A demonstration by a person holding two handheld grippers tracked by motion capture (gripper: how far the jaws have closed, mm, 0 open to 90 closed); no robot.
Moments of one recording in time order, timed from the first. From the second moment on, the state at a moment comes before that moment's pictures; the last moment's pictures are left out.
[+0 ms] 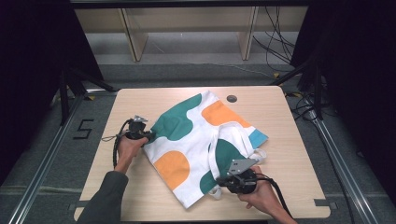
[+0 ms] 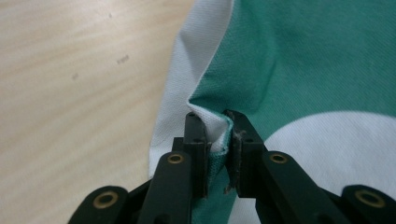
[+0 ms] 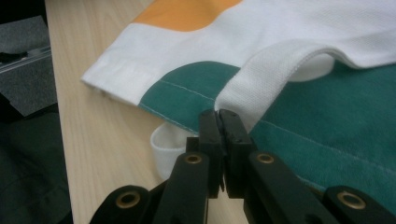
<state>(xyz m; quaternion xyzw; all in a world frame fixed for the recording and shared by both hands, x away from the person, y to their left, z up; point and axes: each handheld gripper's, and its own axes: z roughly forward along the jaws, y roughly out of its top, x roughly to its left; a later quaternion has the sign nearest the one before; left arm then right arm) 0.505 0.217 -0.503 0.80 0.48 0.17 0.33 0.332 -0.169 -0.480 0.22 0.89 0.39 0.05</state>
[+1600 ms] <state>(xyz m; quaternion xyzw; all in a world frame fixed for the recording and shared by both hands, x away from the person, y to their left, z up) 0.318 0.193 -0.506 0.76 0.51 0.04 0.40 0.455 -0.307 -0.495 0.51 0.80 0.31 0.08</state>
